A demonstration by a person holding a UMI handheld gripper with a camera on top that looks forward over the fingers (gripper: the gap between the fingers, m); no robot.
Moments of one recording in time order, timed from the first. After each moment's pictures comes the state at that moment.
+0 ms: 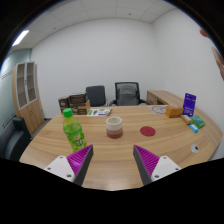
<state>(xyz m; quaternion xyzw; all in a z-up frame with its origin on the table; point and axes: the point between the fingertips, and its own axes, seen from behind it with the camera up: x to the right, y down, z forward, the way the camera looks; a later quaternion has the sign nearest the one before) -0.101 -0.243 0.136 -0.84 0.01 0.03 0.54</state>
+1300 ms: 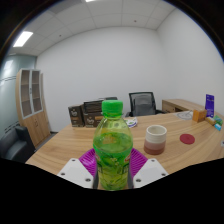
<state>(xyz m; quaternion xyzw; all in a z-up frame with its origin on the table) -0.274 -0.122 0.082 -0.79 0.01 0.07 0.61</state>
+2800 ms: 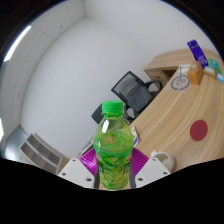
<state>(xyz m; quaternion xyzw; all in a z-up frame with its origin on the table) -0.180 -0.003 0.214 -0.76 0.28 0.30 0.50</state>
